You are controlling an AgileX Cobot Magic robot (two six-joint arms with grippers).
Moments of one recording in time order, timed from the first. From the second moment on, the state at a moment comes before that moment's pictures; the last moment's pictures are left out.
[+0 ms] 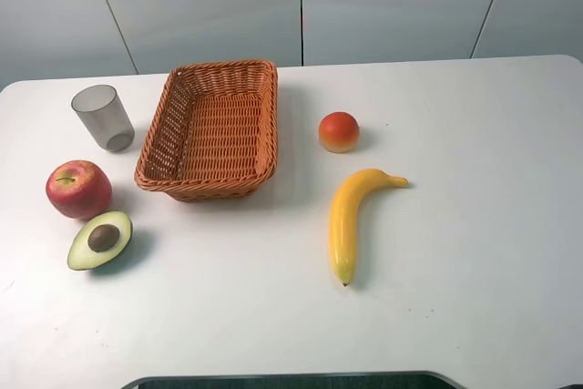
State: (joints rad) left arm -0.18 0.00 -0.51 0.00 1.09 0.00; right arm -0.02 0.00 -0.51 0.01 1.10 0.02
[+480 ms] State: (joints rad) left arm -0.18 0.00 -0.51 0.00 1.09 0.00; right arm -0.02 0.00 -0.51 0.01 1.10 0.02
